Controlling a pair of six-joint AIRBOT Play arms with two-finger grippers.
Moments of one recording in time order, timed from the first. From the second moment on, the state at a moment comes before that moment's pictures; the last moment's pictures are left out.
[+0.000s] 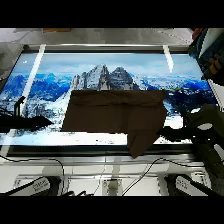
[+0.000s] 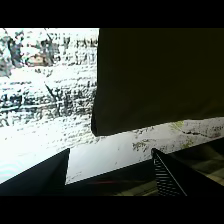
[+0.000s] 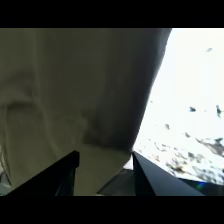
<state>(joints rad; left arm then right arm) 0.58 -1.29 0.87 0.90 -1.31 -0.84 -0.45 -1.19 0.50 -0.80 1.05 0.99</state>
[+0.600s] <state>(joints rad) 0.58 -1.29 0.83 0.90 -1.26 -0.84 -0.38 -1.19 0.36 -0.74 1.09 1.01</state>
